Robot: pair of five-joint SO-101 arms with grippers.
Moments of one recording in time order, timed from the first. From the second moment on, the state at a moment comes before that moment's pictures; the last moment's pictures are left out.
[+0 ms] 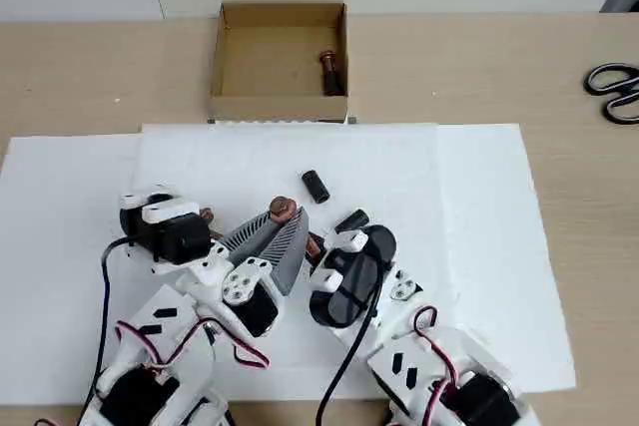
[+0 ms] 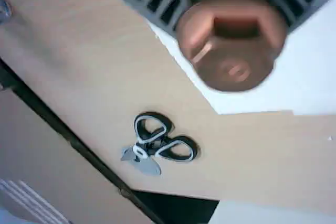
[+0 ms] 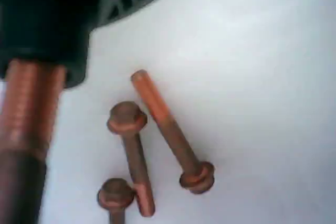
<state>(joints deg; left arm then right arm) 32.0 -99.2 75.0 44.7 33.7 -42.0 -102.7 71.8 63.2 8.8</state>
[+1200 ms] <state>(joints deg) 29.7 -98.7 65.6 62.5 19.5 -38.8 -102.6 72.8 60.5 11.1</state>
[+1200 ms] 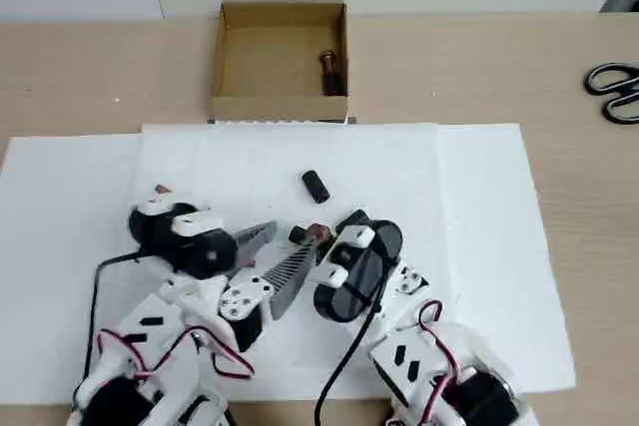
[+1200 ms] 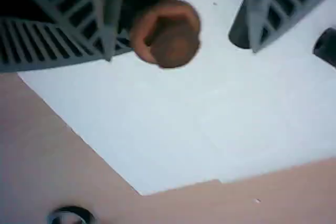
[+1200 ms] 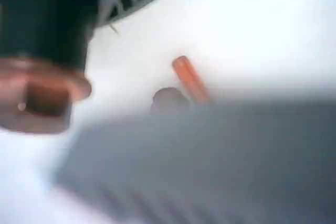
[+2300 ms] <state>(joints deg) -2.0 -98.4 96.3 47.7 -10.5 -21.0 -102.5 83.1 47.3 8.7</state>
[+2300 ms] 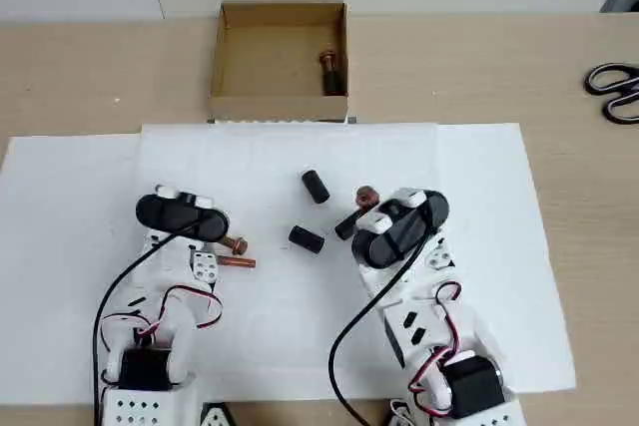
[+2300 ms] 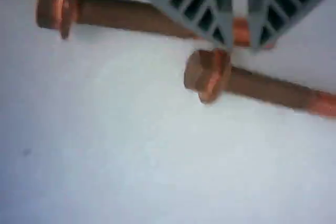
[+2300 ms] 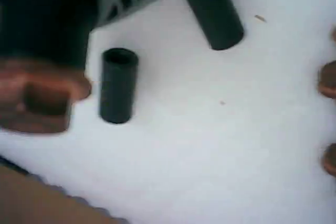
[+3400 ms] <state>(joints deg) -2.0 -98.4 96.7 47.2 -11.5 -18.8 7.3 7.8 20.6 3.4</state>
